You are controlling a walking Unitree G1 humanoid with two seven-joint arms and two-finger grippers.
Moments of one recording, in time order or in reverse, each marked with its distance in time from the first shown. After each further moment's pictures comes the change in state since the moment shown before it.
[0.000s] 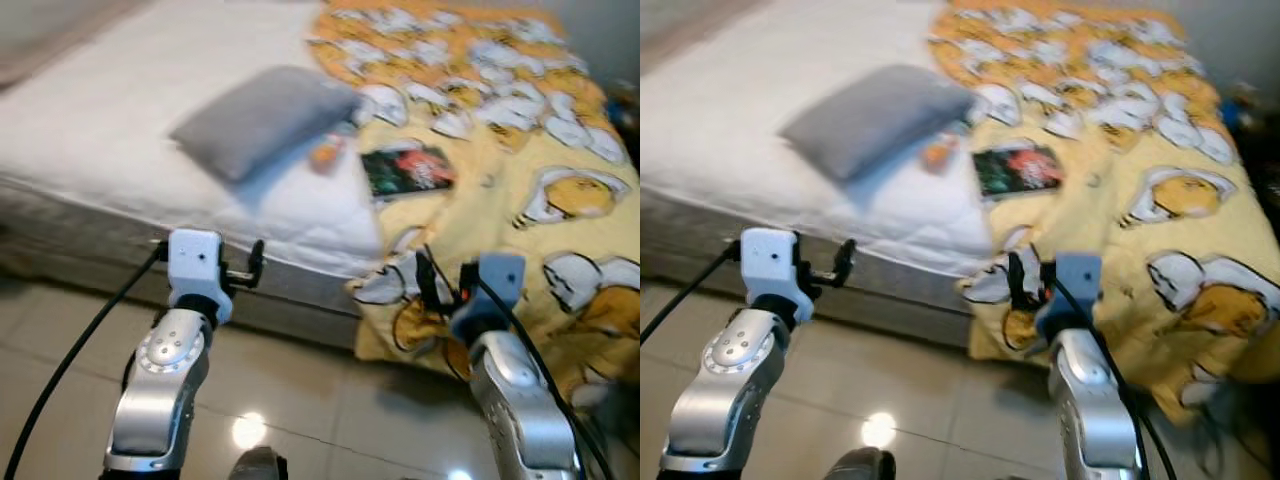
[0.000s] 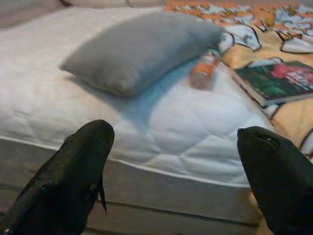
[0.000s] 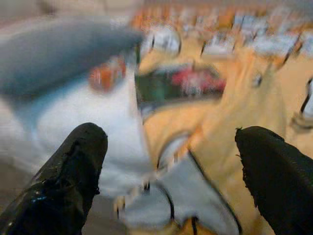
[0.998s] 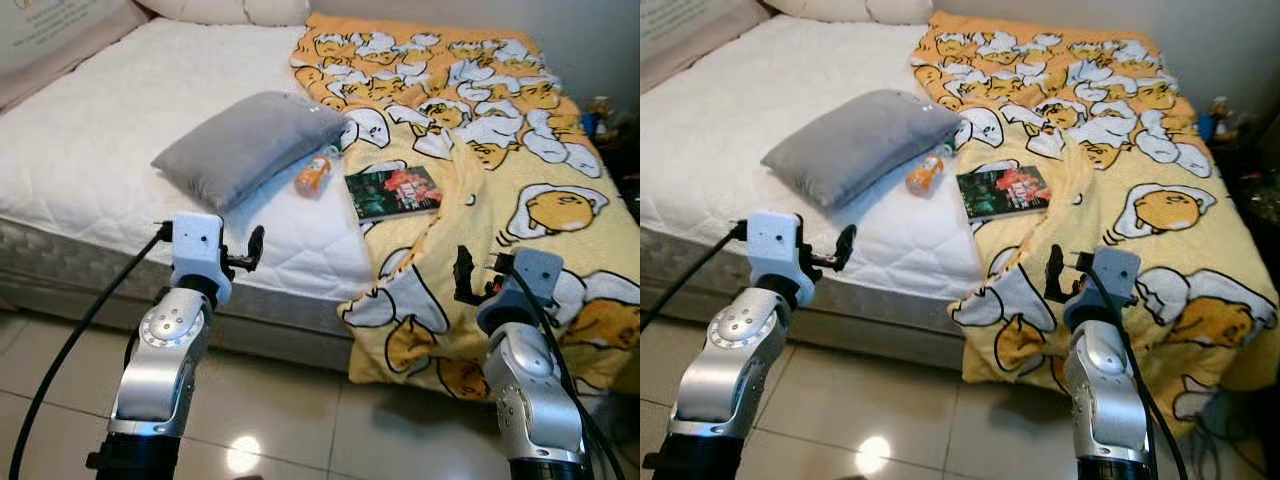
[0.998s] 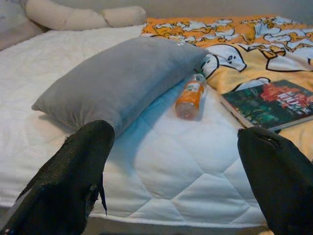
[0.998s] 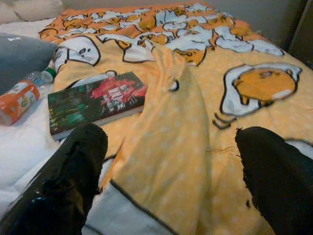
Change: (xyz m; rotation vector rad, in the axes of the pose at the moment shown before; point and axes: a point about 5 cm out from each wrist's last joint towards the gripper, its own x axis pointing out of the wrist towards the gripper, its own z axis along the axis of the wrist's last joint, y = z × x) left arm 0.021 0.006 0.004 0.027 -0.018 -0.017; right arm 0.012 -0.031 -0.007 0.000 0.050 -0.227
